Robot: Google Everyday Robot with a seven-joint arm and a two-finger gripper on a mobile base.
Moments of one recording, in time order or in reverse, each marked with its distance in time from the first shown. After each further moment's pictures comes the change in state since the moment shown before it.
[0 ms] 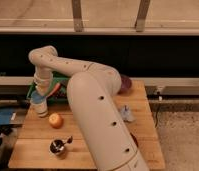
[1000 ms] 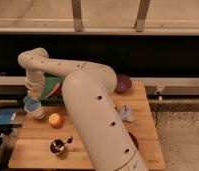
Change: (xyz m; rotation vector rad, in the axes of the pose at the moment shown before) arm -0.004 0.052 -0.006 -0.011 0.040 -0.097
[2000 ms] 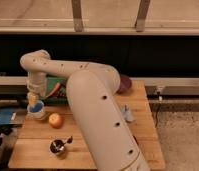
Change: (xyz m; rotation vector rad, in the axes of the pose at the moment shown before) arm 0.013 0.004 0.004 -0.018 0.003 0.007
